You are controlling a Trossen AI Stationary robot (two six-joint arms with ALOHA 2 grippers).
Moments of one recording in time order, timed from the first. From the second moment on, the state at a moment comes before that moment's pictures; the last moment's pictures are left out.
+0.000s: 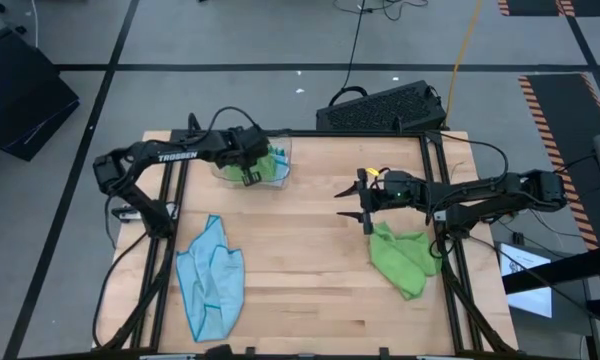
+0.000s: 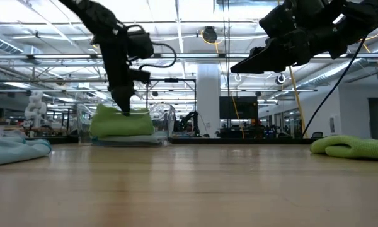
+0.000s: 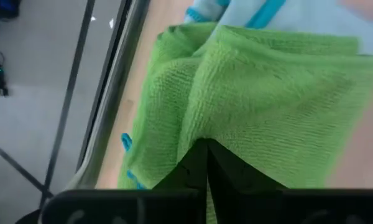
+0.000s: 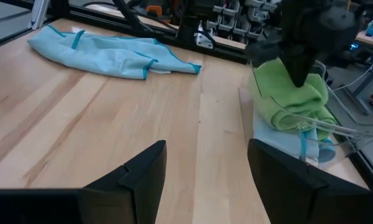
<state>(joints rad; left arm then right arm) 0.54 1.58 1.06 -0.64 -0.31 0.27 -0.16 1.17 0.43 0.42 -0.16 -0.28</state>
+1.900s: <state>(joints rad) 0.63 1.70 0.90 -0.13 0.02 0.44 -0.16 1.17 0.43 0.42 -0.16 -0.27</state>
